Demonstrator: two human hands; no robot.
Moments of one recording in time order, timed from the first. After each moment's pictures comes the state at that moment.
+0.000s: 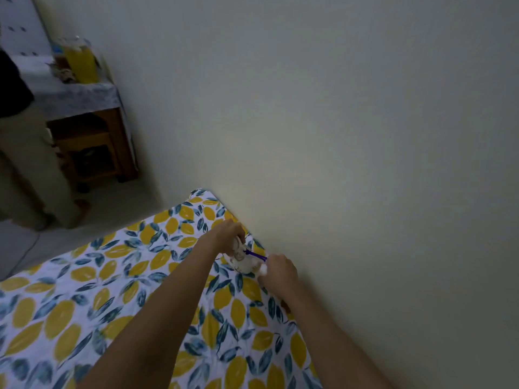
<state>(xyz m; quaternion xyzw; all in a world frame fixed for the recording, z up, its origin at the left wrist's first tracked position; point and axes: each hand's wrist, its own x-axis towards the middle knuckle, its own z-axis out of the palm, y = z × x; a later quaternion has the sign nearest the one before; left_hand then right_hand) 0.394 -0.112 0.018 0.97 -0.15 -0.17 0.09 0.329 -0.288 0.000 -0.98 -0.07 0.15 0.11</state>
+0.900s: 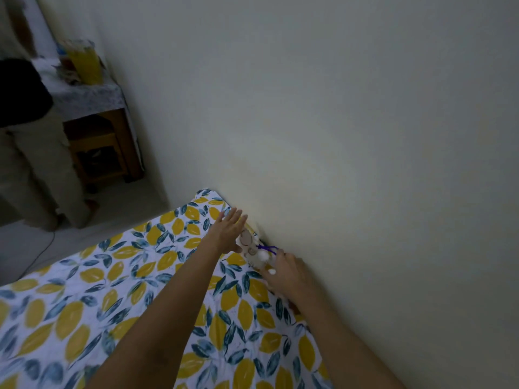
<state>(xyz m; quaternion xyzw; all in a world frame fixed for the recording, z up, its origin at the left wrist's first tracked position) 0.402 -0.098 -0.002 0.98 -0.13 -0.15 -0.03 0.331 -0.290 0.001 -0.99 -0.08 0.11 0.10</state>
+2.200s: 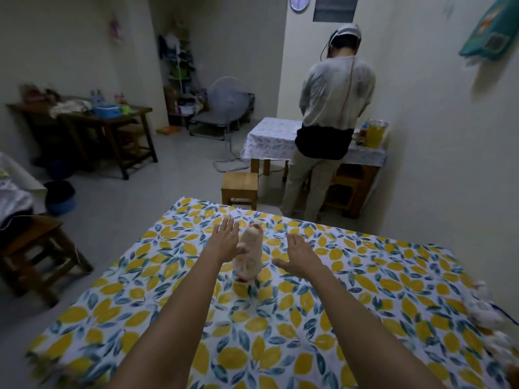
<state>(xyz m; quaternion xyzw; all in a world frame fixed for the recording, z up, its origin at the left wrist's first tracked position) -0.225 0.151 0.111 0.91 0.42 -0.06 0.06 -0.047 0.029 0.101 -0.80 -0.58 0.13 0.01</state>
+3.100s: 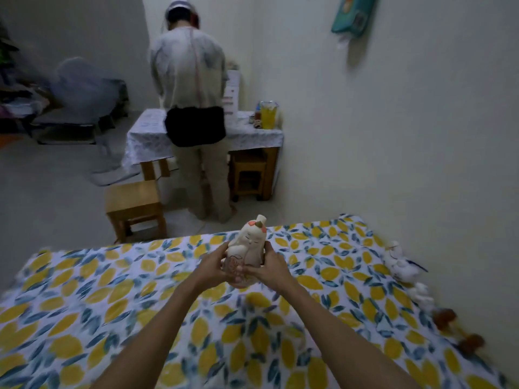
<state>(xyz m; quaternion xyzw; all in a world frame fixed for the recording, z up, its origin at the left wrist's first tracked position) -0.035 0.206 0.051 0.85 0.17 0.05 0.49 0.067 0.051 0.060 -0.84 -0.31 0.19 0.41</state>
